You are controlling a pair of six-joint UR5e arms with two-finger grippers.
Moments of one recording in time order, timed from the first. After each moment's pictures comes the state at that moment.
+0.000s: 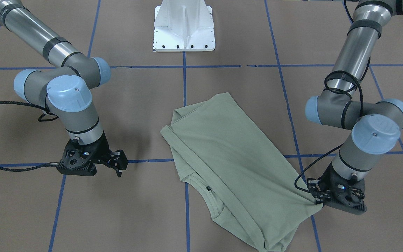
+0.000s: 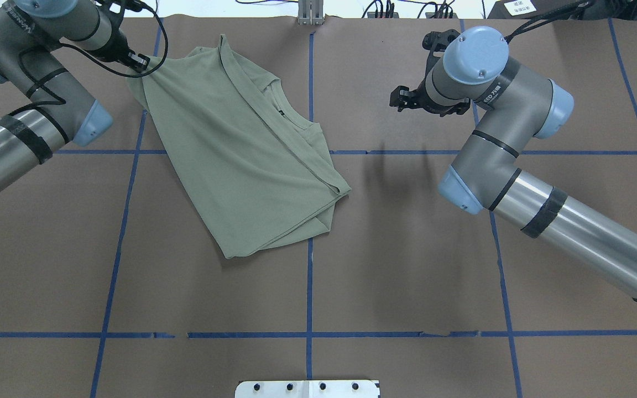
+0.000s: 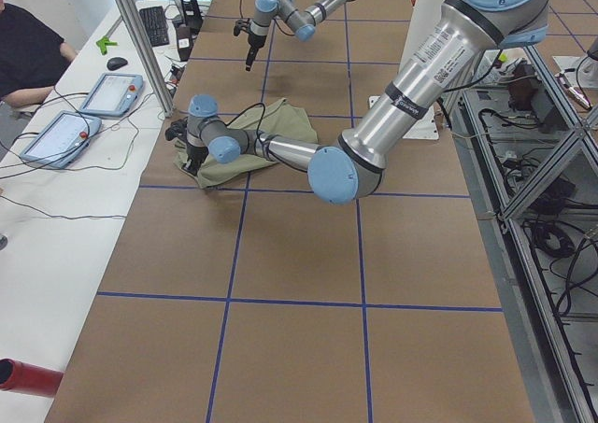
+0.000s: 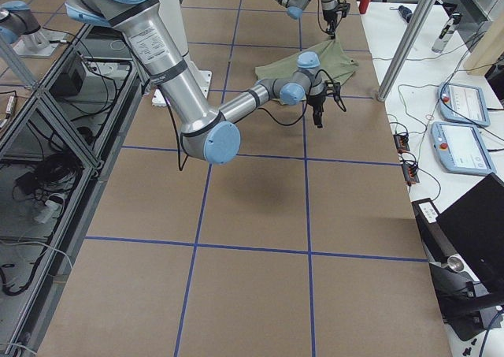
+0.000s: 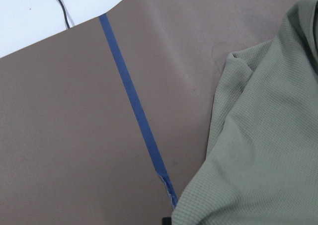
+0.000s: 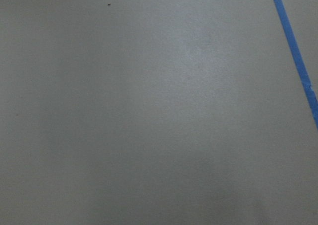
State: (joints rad) left arm -1.02 -2.27 -1.06 -2.19 -1.98 -0.47; right arm 0.80 -0.92 1.39 -1.23 1.80 1.15
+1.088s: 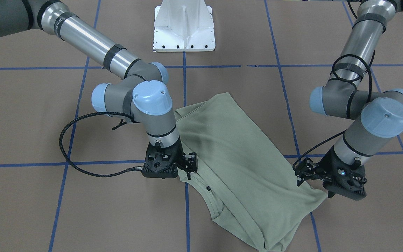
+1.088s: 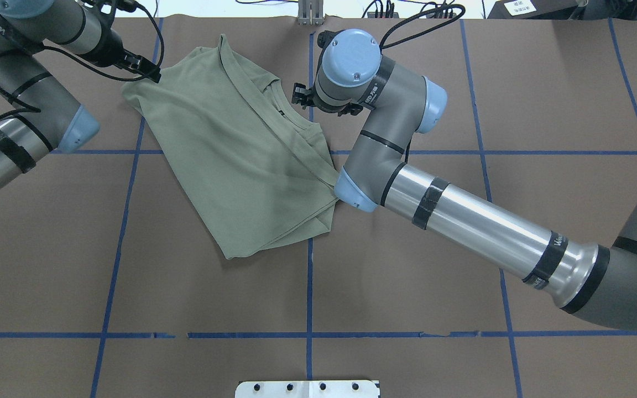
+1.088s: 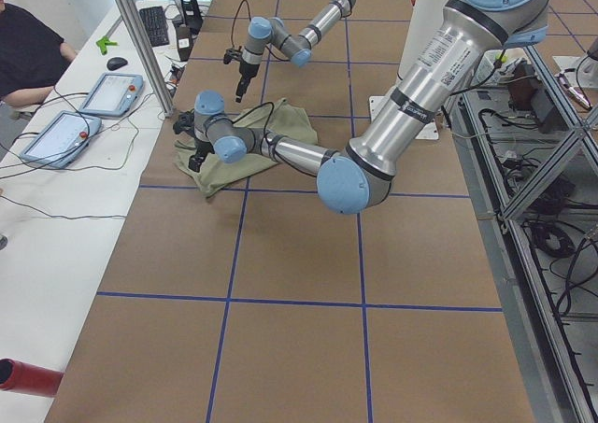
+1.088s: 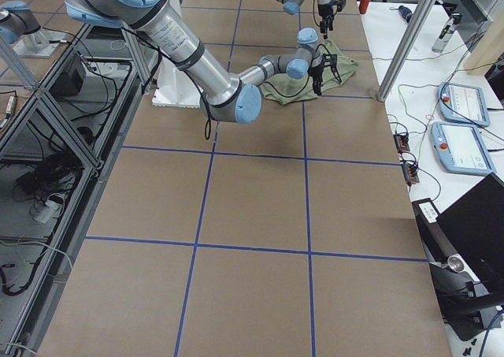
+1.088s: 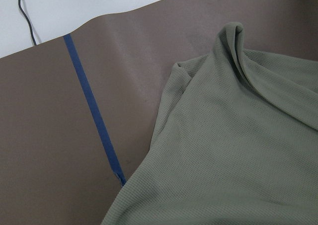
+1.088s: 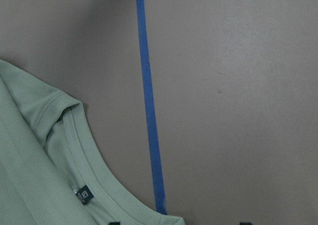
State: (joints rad) left arm -1.02 -2.20 -1.16 -2.23 -2.08 -0.51; right arm 0.67 -0.59 1.04 -1.08 1.74 1.29
